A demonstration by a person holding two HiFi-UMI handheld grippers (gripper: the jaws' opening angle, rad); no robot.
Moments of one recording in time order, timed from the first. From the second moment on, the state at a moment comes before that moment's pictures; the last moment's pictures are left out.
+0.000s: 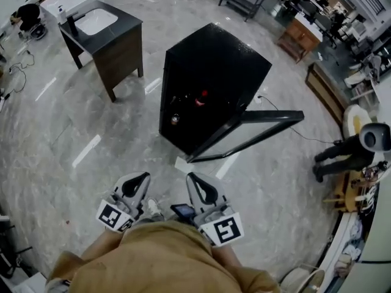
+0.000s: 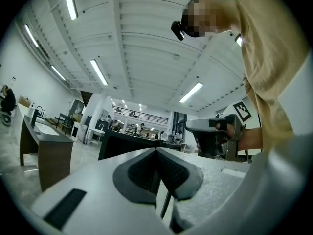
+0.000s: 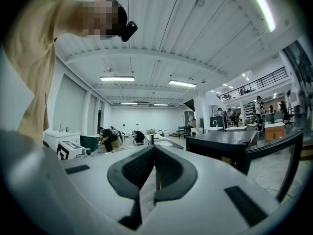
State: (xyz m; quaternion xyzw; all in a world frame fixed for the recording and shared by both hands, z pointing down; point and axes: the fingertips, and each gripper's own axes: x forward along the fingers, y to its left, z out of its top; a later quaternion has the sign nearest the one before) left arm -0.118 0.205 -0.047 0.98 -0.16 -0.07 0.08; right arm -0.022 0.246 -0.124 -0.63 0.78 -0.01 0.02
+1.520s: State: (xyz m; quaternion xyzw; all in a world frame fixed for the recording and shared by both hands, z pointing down) left arm 0.039 0.086 0.001 0.98 -0.19 0.00 0.06; right arm 0.163 0.073 0.012 -0.67 0.74 -0.05 -0.04
